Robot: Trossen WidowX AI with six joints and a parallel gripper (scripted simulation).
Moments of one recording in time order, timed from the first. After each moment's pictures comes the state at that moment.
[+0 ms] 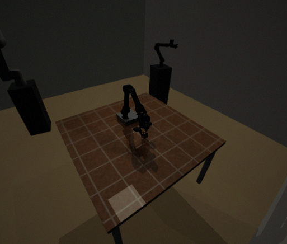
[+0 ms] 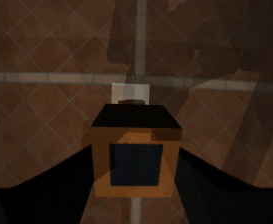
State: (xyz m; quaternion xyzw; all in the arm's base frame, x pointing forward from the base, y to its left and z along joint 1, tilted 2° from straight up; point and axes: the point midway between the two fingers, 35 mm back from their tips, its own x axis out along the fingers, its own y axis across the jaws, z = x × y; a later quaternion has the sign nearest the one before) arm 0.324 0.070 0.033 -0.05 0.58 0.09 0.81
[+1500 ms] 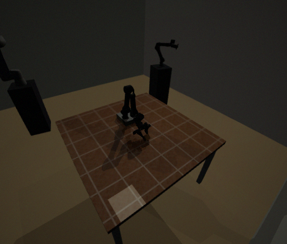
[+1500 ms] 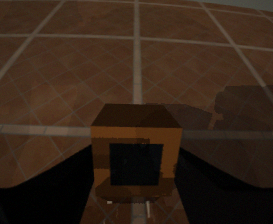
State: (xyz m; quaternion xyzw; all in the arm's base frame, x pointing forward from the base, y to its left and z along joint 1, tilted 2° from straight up) arm 0.335 0.073 0.005 -0.02 0.32 0.10 0.94
